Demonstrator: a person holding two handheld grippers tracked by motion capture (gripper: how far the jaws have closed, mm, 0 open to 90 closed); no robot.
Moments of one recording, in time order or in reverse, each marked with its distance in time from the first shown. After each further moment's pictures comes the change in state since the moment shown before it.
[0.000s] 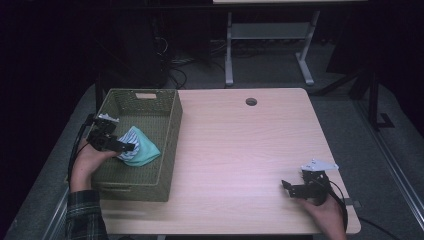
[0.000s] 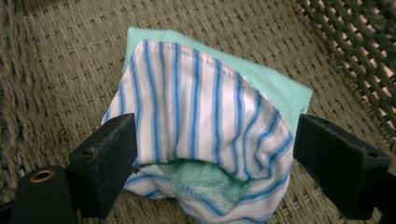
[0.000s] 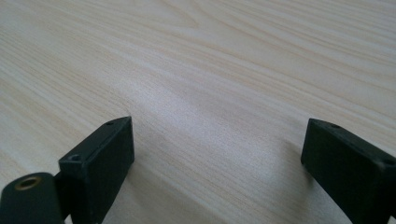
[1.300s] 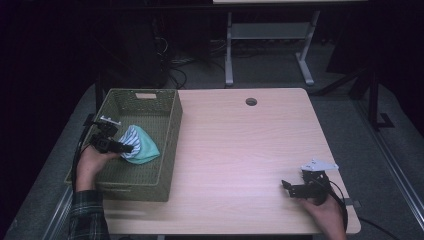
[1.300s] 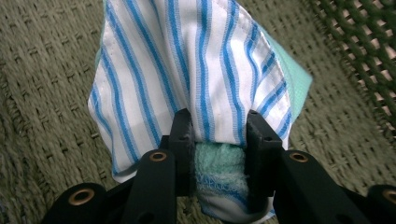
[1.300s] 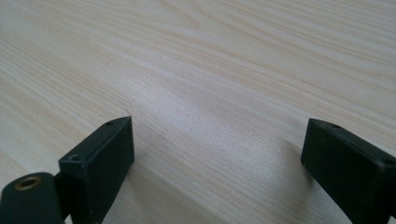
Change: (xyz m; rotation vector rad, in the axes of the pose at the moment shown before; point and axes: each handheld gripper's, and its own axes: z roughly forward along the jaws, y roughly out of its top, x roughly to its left) left arm 0.011 -0.008 0.019 0.081 -0.089 -0.029; right arm 0.000 0.000 0.000 0.000 0.000 0.000
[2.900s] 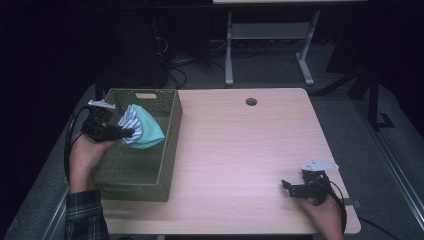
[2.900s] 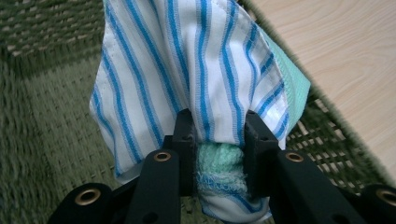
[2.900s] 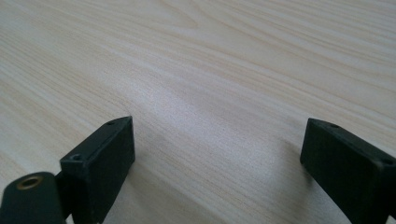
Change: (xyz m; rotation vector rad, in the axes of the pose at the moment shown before) left arm -0.048 0.027 -0.075 -0.187 0.004 0.036; right arm 0.000 0.000 0.000 -0.001 -0.001 0.002
